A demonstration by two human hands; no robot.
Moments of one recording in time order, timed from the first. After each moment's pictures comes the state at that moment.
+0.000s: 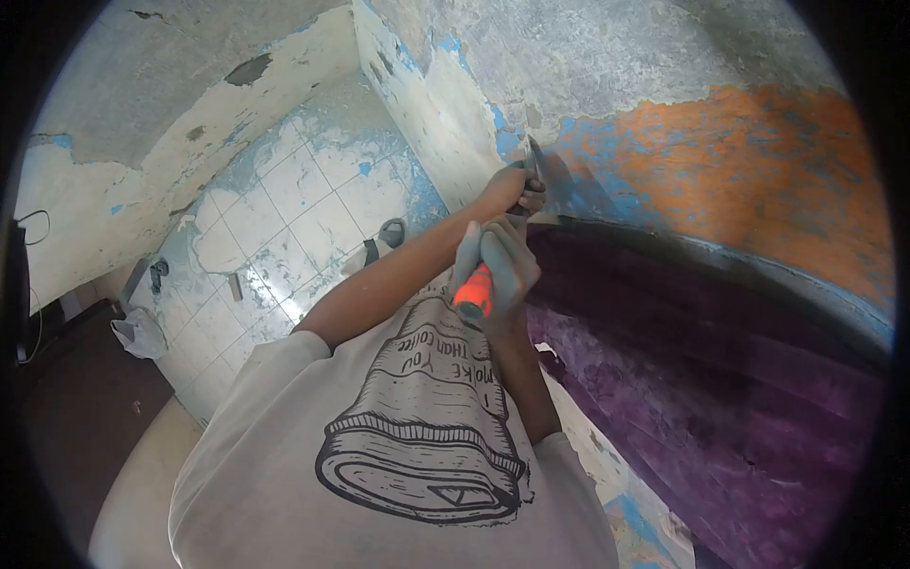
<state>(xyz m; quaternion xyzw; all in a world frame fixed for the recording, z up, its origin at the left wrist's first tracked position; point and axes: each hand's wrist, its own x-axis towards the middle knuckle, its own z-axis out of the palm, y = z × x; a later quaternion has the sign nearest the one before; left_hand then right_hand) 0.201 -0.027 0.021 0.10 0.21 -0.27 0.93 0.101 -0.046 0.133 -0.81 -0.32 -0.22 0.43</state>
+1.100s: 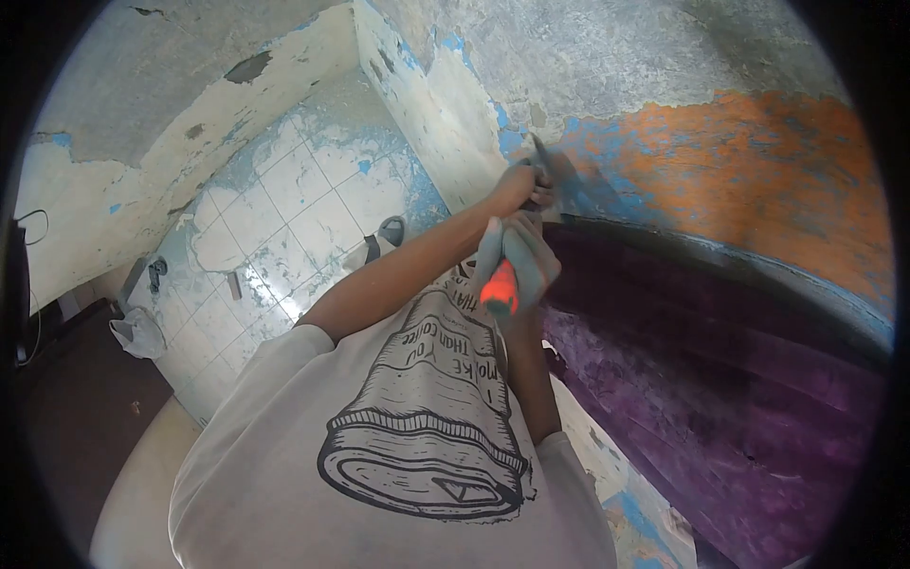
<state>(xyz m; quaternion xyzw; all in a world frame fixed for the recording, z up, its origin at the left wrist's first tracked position) 0.204 -0.039 0.016 0.10 0.18 -0.22 0.95 0.108 -0.054 0.141 -0.82 -0.30 -0.20 0.45</state>
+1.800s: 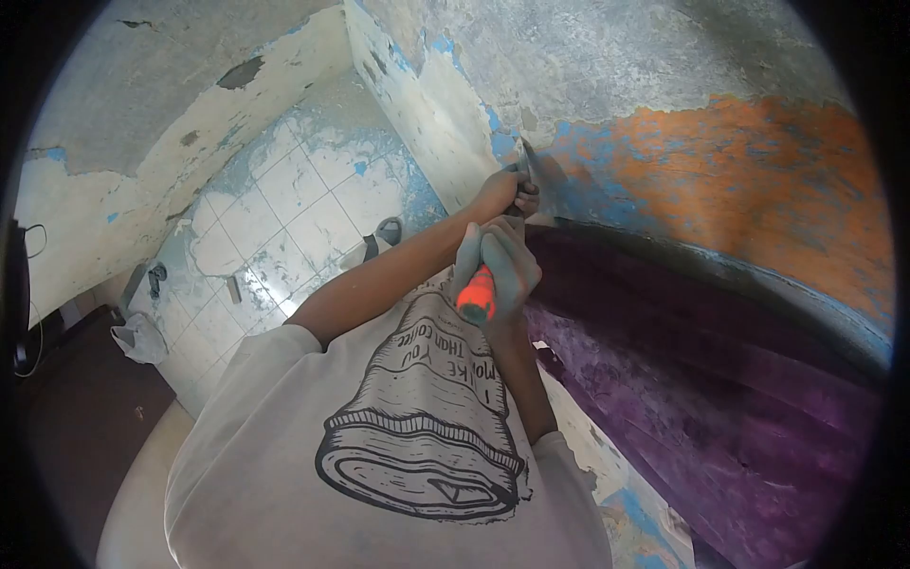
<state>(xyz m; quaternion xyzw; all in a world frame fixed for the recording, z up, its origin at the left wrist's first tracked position) 0.204 -0.030 0.017 0.05 0.26 -0.26 0.93 0.109 -0.045 0.142 -0.82 -0.29 -0.21 0.44</state>
